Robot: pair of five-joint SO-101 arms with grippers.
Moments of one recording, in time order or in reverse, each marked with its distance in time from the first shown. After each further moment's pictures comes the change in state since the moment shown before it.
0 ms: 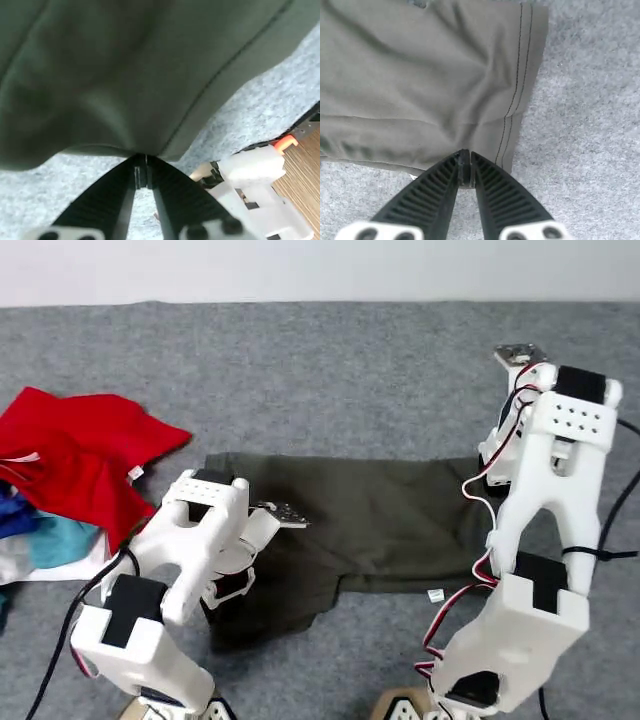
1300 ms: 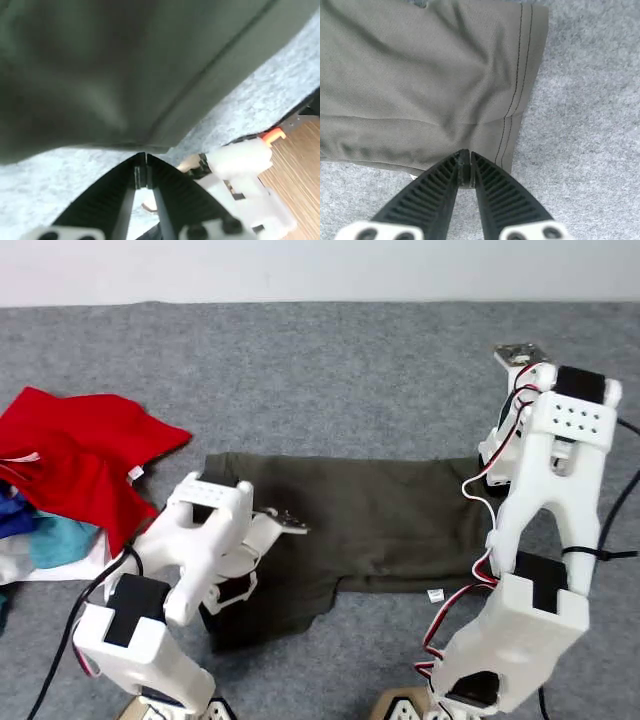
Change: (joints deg) left arm 1.1 0.4 -0.8 3.6 2.8; right arm 0.0 0.0 0.0 0.0 0.0
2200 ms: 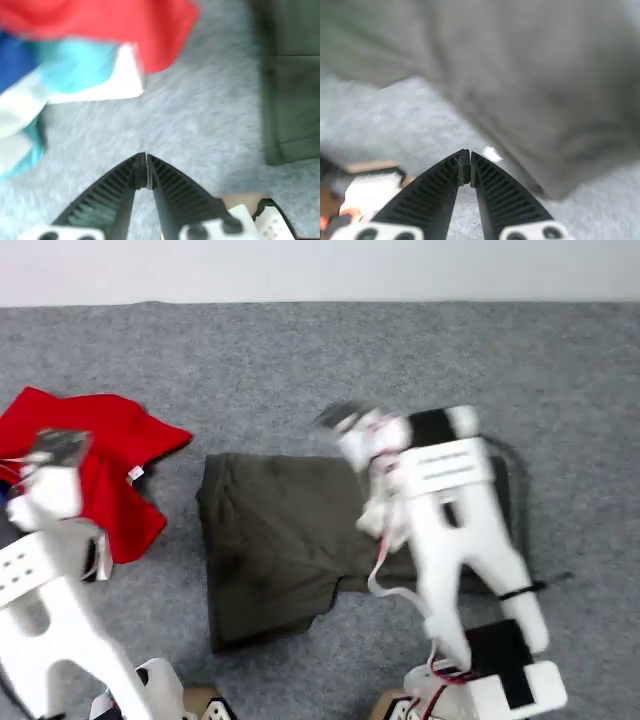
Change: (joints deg) left arm -49.2 -41.1 -5.0 3.1 2.5; right arm -35.8 -23.8 30.2 0.0 11.6
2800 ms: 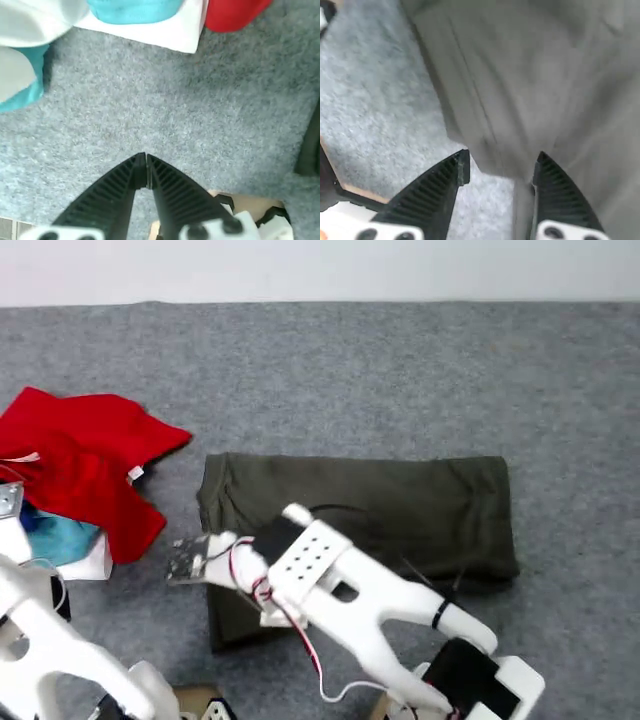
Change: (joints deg) left arm -15.2 0.0 11.0 -7.2 -0.9; right arm -33.9 0.0 15.2 -20.7 0.1
